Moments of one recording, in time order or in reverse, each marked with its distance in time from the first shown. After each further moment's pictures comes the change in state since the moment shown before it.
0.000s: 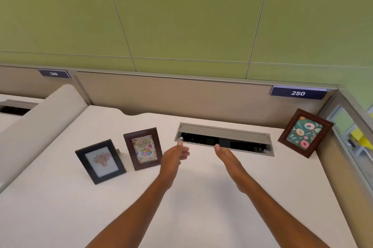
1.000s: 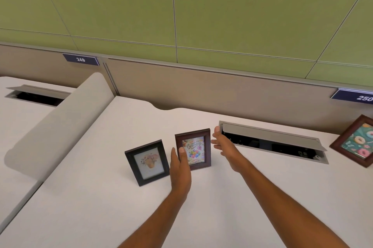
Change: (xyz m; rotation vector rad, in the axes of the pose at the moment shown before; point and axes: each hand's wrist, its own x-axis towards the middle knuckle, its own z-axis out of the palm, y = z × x) left_hand 0.044 -0.029 -0.170 -0.072 0.205 -0.030; right_hand 0.107 -0.085 0.219 -0.041 -0.040 0.080
